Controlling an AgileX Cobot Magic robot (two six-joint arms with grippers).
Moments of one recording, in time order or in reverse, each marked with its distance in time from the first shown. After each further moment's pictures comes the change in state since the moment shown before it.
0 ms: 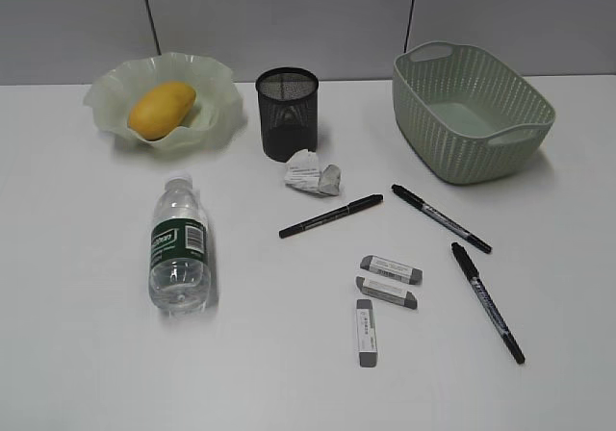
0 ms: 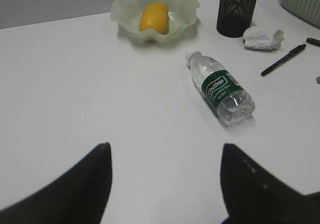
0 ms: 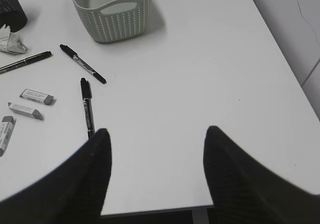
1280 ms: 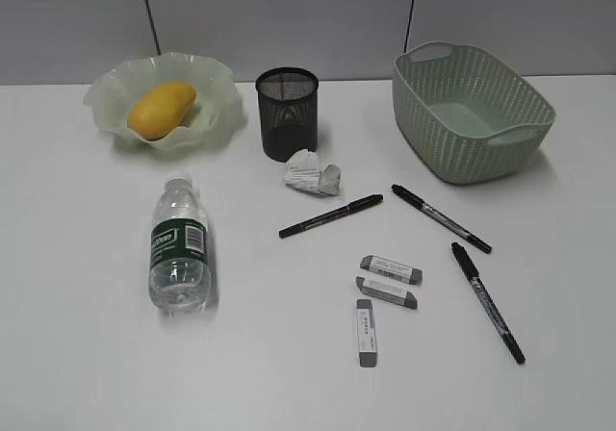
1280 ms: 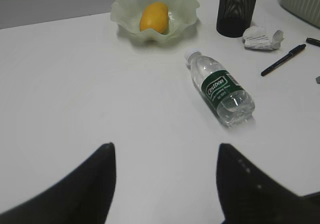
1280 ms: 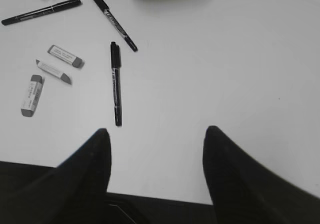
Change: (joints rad) left arm 0.000 0.000 0.000 -0.001 0.000 0.000; right arm 0.000 0.708 -0.306 0.158 -0.023 -0.228
